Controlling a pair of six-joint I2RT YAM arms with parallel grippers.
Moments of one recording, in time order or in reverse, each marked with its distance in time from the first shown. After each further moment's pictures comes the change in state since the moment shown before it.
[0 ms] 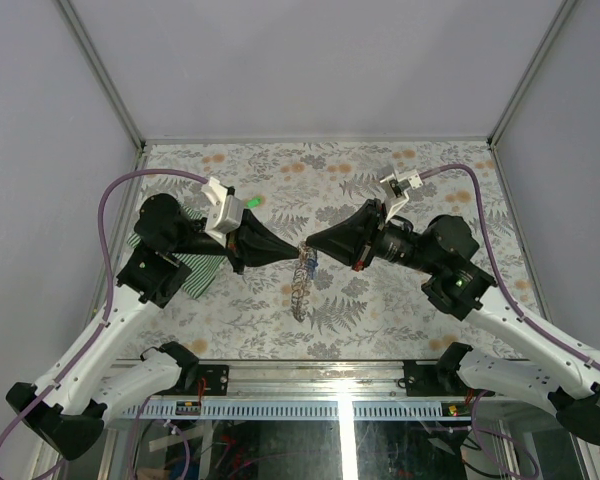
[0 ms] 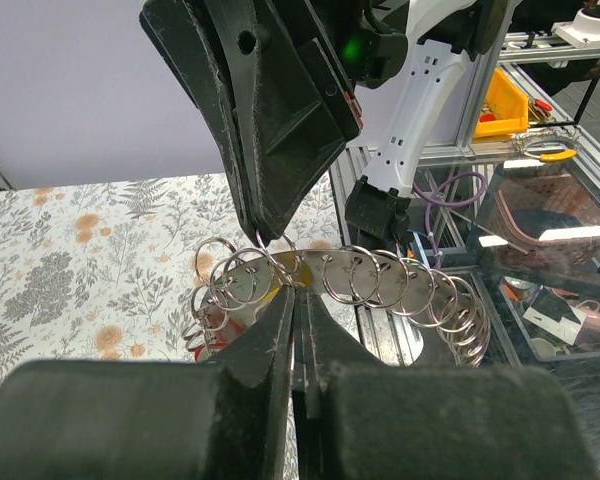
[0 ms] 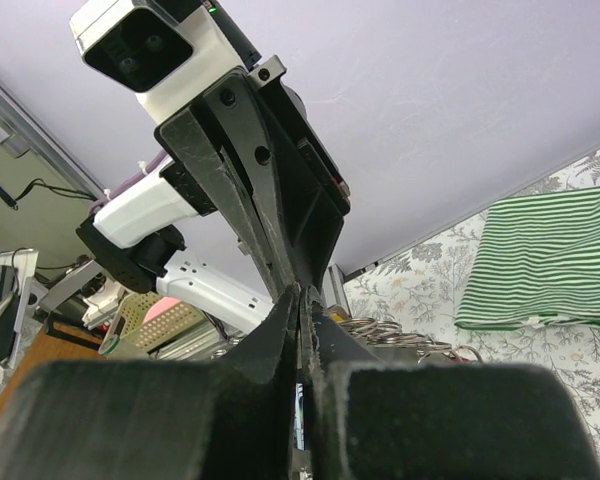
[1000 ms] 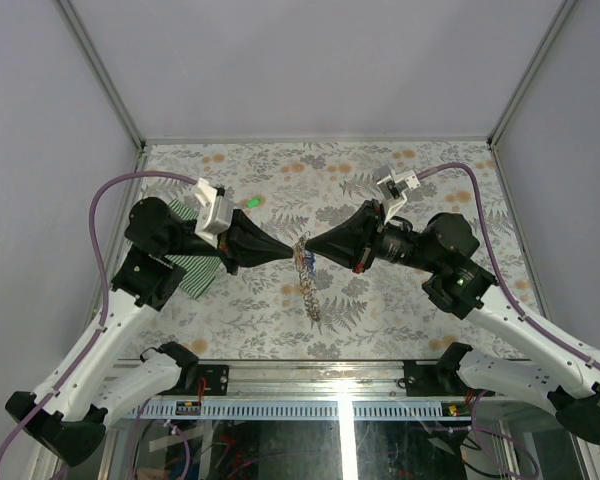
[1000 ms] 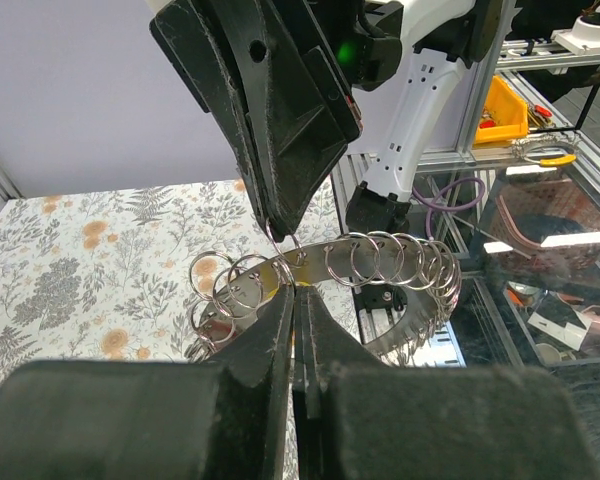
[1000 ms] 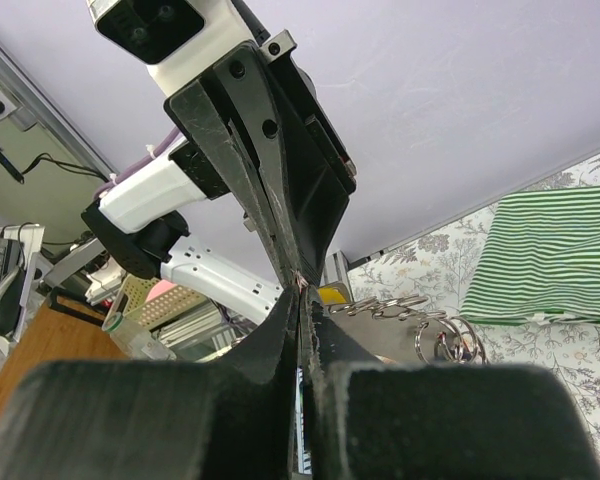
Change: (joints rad) left arm 0.041 -0.032 -0.016 0.040 0.032 -0.039; right arm 0.000 0.005 0.019 -0.025 -0.048 -0.027
